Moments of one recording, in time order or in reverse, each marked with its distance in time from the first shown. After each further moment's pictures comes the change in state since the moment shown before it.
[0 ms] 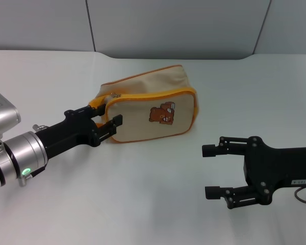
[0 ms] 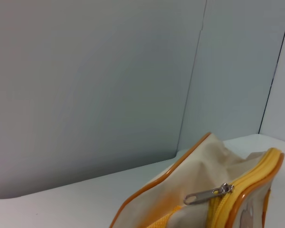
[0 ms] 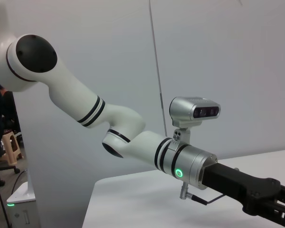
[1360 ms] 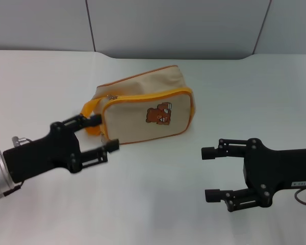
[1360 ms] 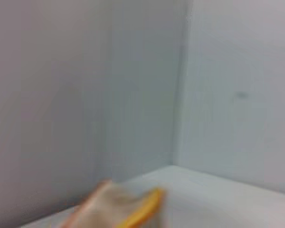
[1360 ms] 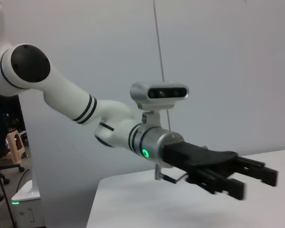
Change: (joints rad) left arm 0.130 0.006 0.039 0.206 0.057 0.420 -0.056; right arm 0.002 0.000 -0.005 0.000 -0.005 -0.006 -0.001
